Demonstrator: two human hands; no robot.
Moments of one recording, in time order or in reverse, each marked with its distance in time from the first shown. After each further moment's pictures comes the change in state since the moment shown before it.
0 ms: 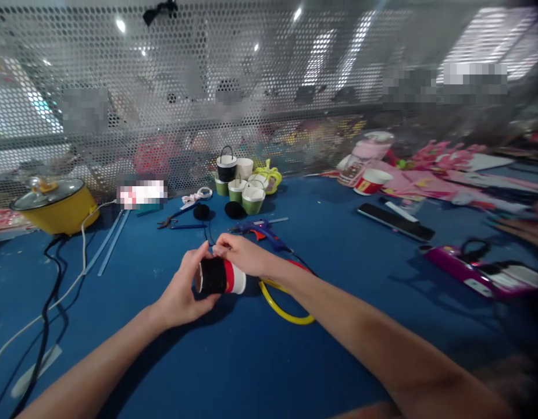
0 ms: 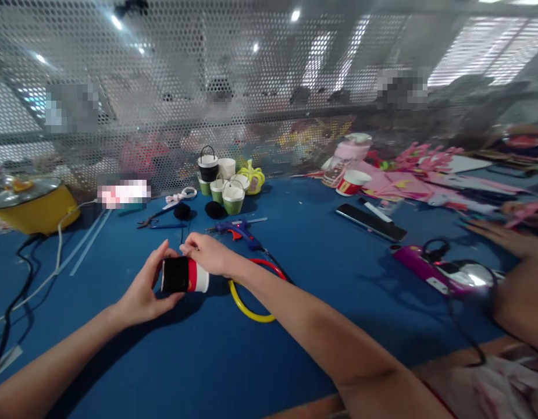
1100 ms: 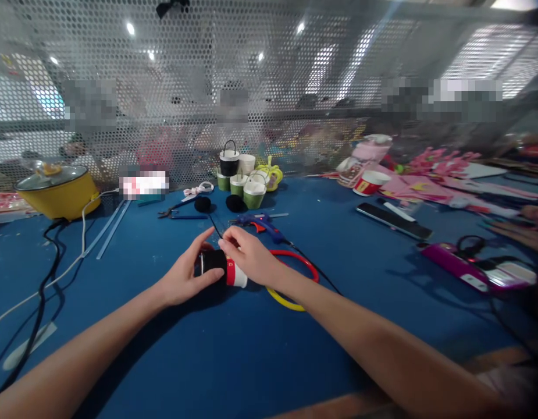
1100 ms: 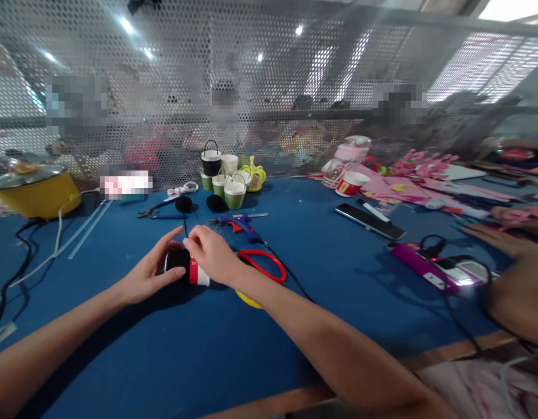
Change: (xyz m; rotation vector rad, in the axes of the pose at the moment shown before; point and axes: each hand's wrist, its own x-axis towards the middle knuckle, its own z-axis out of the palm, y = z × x) left_hand 0.002 0.005 -0.001 -0.234 -0.111 -0.327; right_hand -0.027 0.005 0.018 -0.141 0.264 -0.220
